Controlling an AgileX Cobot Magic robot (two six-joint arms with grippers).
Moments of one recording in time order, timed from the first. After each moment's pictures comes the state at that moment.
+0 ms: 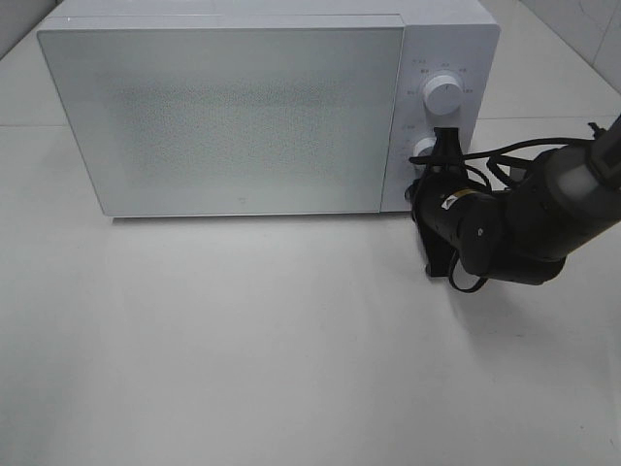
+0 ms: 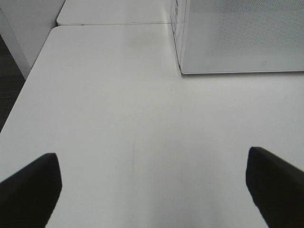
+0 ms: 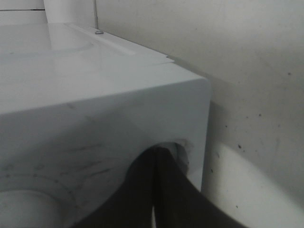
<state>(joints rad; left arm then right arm) 0.03 0.00 -0.50 -0.08 1.04 0.07 0.43 2.12 -0.83 0.50 -0.86 1.39</state>
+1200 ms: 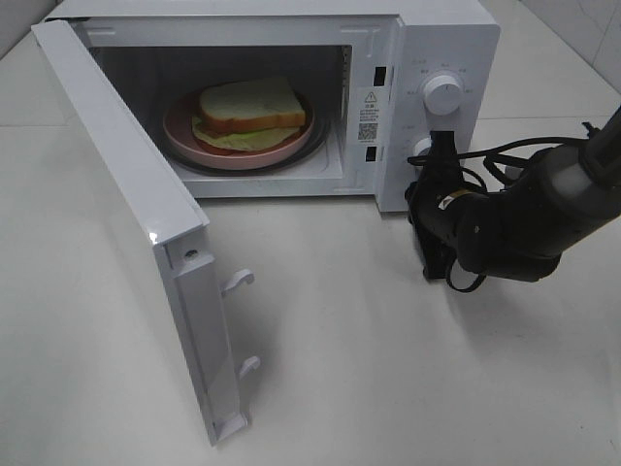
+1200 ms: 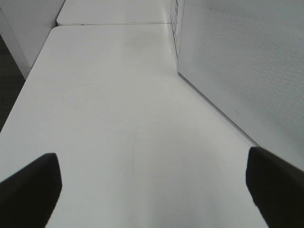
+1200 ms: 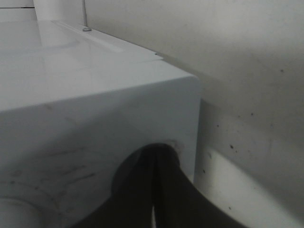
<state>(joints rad) 0.03 0.00 -0.50 -0.08 1.04 0.07 0.43 2.13 -0.85 0.49 -0.82 1.39</state>
